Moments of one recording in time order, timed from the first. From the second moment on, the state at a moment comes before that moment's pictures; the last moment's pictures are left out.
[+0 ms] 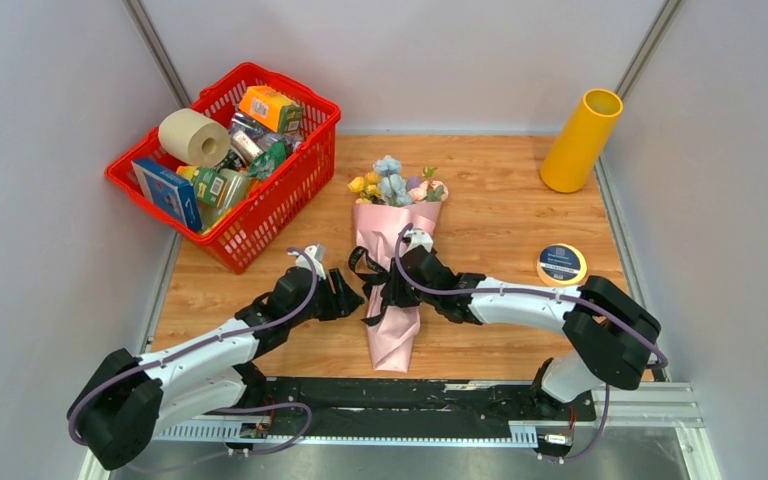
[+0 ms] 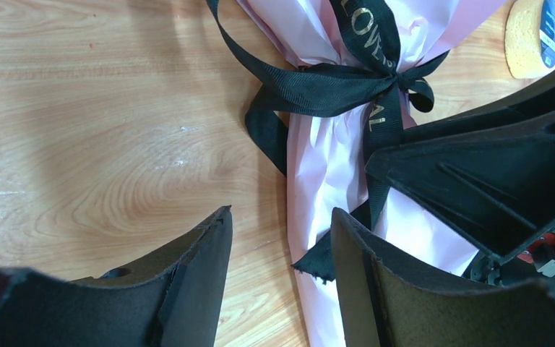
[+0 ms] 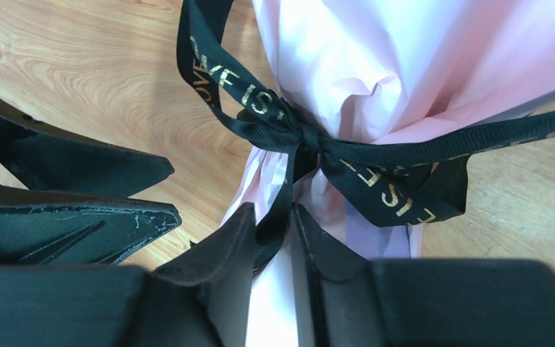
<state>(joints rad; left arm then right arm) -0.70 0.97 0.29 0.11 0.03 -0.81 0.97 1.50 0.76 0.04 0.13 0.77</state>
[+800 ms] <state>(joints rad) -0.70 1.16 0.27 0.32 0.16 -0.78 0.97 1.38 0.77 0.04 0.12 0.79</state>
